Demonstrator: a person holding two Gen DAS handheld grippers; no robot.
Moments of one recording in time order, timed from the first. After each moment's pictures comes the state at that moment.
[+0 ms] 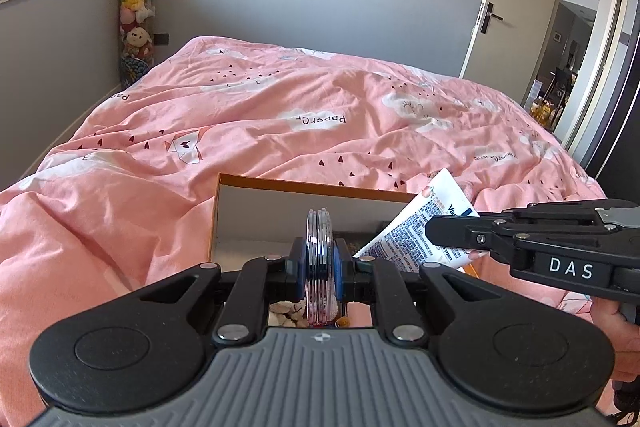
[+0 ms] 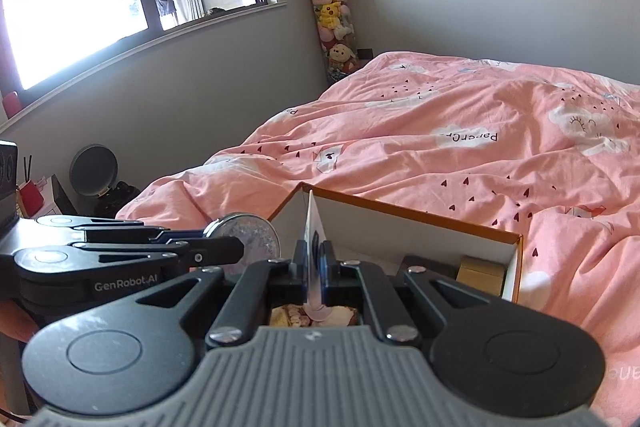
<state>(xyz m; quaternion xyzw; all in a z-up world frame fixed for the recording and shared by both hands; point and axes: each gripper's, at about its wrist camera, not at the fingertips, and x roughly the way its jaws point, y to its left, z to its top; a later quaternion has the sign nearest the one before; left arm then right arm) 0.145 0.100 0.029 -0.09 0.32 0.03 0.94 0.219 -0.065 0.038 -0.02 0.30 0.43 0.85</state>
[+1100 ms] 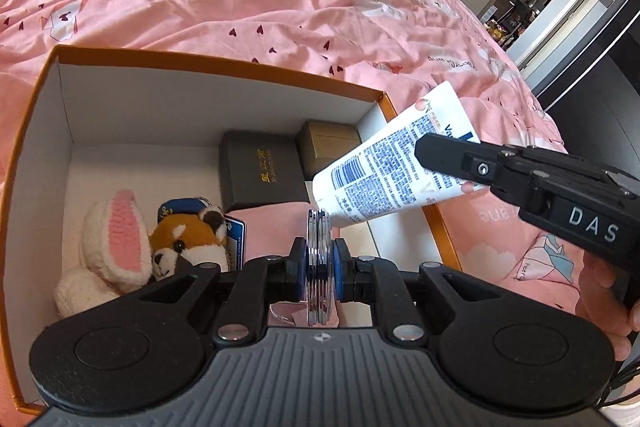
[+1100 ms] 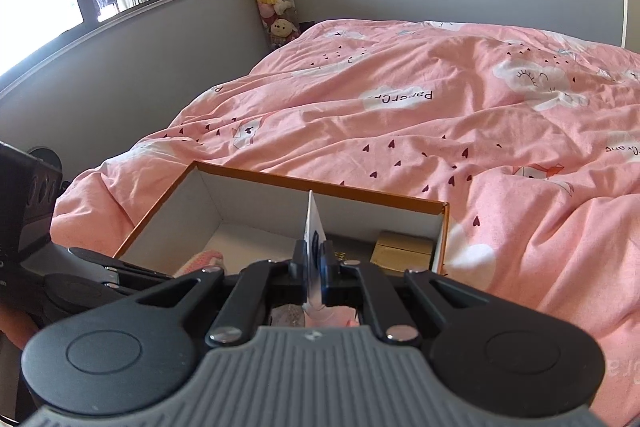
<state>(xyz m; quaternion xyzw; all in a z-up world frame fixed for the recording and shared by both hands) 0.244 0.073 -0.062 -0.17 0.48 -0.09 0.86 0.290 -0.097 -0.005 -0.02 0.35 0.36 0.87</state>
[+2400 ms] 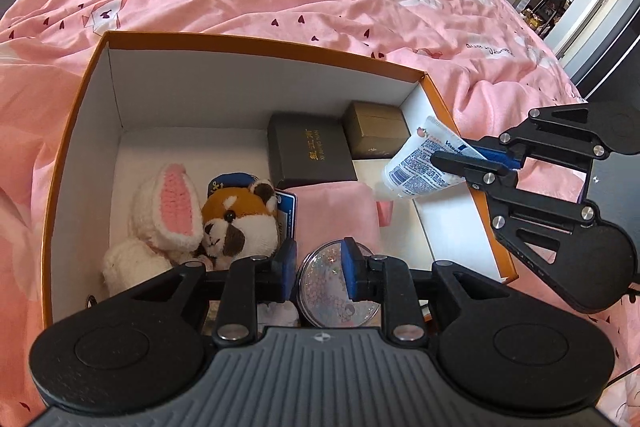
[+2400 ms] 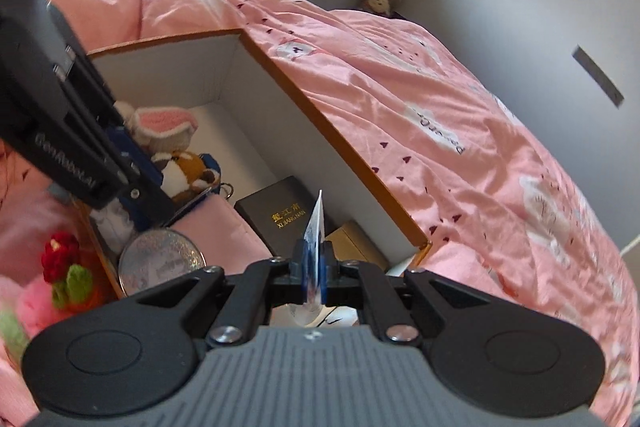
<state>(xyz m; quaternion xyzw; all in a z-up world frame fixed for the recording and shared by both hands) 0.224 0.073 -0.063 -0.13 0.49 -0.03 0.86 0.263 -0.069 -0.047 -0.40 0.21 0.43 0.78</state>
